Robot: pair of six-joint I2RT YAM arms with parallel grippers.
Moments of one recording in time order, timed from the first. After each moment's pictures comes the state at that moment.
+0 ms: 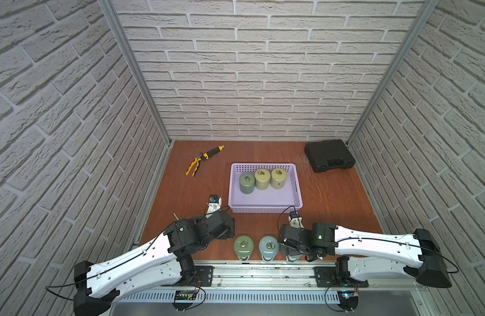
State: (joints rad) left arm -1.09 0.80 0.79 -1.03 -0.44 -0.89; right arm 1.22 1.17 0.84 -1.08 0.30 1.12
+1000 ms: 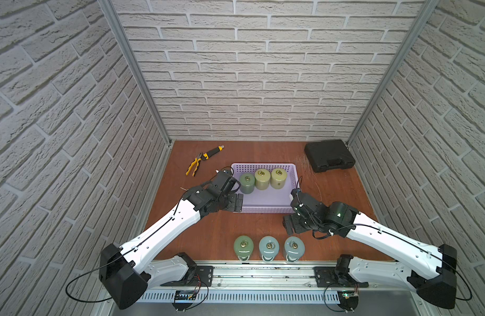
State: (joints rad) left arm -0.67 1.21 1.09 -0.91 -0.11 -0.42; right arm 0.86 1.10 0.99 -1.04 0.18 0.57
